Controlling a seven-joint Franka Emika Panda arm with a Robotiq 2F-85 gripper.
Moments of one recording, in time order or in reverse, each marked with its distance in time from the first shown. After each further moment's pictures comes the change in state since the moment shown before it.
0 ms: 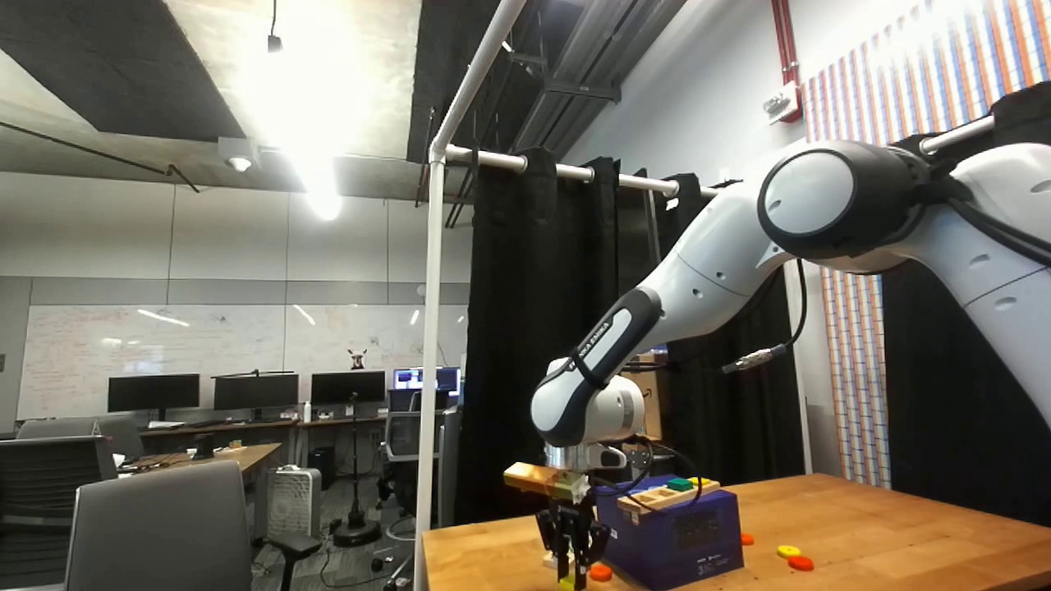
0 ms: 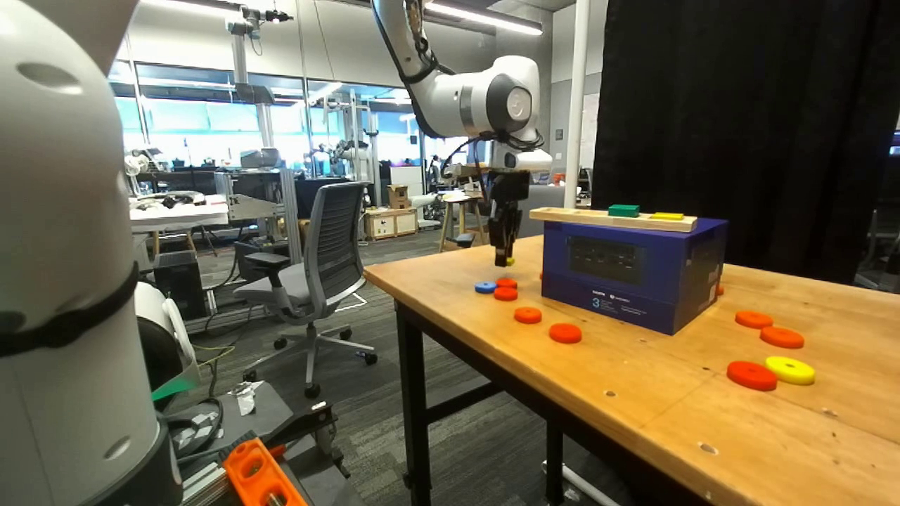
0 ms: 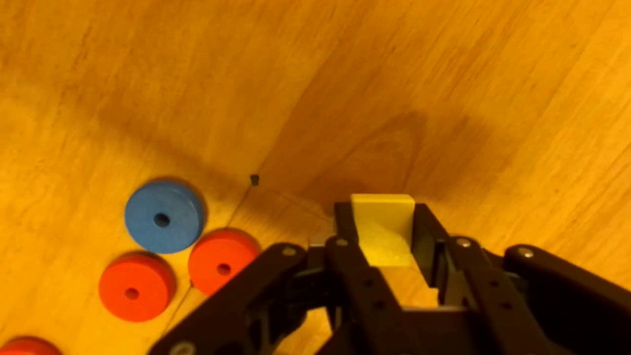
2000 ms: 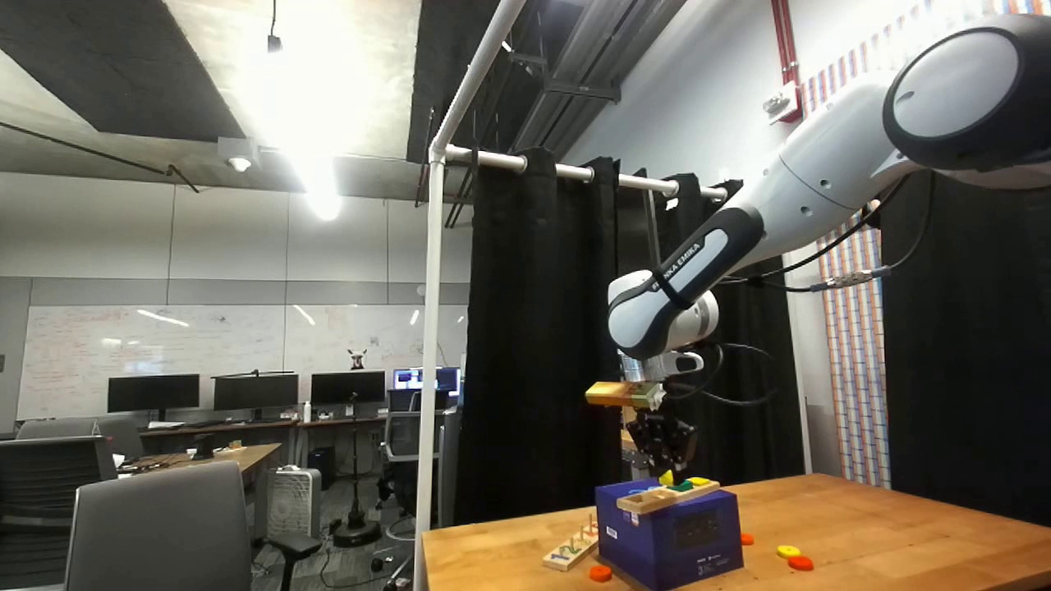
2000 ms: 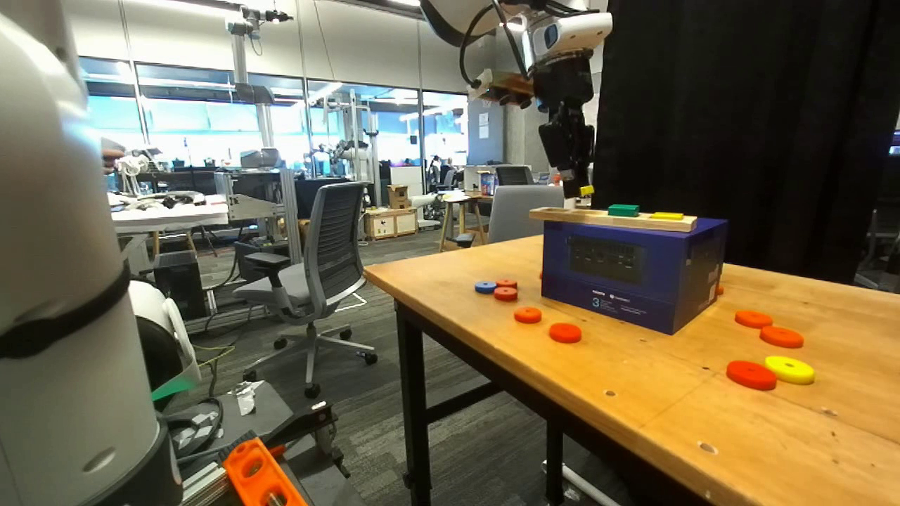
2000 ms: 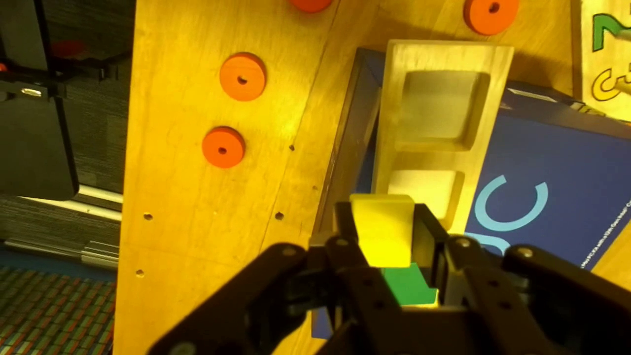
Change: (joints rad) arm -0.174 -0.377 -0.026 -0.132 -0.271 -0.234 0.190
